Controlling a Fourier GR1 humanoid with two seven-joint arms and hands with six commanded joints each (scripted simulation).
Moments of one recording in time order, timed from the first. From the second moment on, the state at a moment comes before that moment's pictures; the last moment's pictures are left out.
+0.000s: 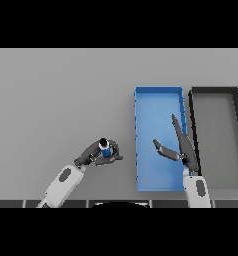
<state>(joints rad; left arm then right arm) -0.20 0.18 -0.54 -1.35 0.12 -0.17 -0.13 0.05 -0.15 0.10 -1.67 0.18 0.06 -0.04</state>
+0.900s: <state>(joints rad) -0.23 0.14 -0.54 -1.53 0.08 -0.15 -0.17 0.05 -0.16 0.11 -1.67 0.21 0.05 -0.05</state>
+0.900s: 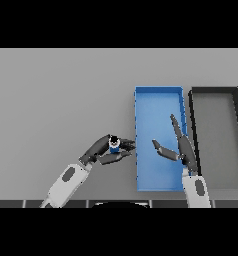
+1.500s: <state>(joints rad) -0.23 0.11 -0.53 -1.58 0.07 -0.21 -0.08 0.21 -0.09 0.13 -1.79 0.28 -0.06 -0.05</state>
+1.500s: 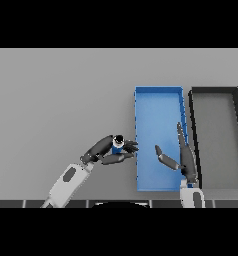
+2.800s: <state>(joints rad) -0.21 0.05 -0.48 -1.59 -0.04 -0.30 -0.05 -0.21 -0.25 0.35 -2.09 -0.07 0.35 0.34</state>
